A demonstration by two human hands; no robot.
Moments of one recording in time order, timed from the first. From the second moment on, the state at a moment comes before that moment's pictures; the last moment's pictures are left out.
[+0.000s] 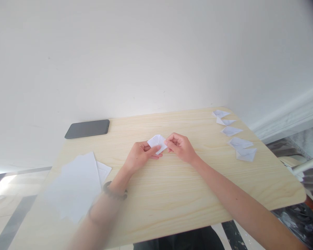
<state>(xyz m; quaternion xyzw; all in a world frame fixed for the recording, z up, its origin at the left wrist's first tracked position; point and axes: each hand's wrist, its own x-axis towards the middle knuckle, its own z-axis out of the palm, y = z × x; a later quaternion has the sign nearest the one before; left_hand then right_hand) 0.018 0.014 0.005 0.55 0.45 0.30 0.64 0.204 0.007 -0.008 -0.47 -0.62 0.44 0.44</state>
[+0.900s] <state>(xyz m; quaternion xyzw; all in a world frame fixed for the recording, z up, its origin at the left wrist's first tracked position) 0.017 0.008 0.009 0.65 0.47 0.24 0.54 0.201 0.005 -0.002 -0.48 -0.70 0.35 0.40</state>
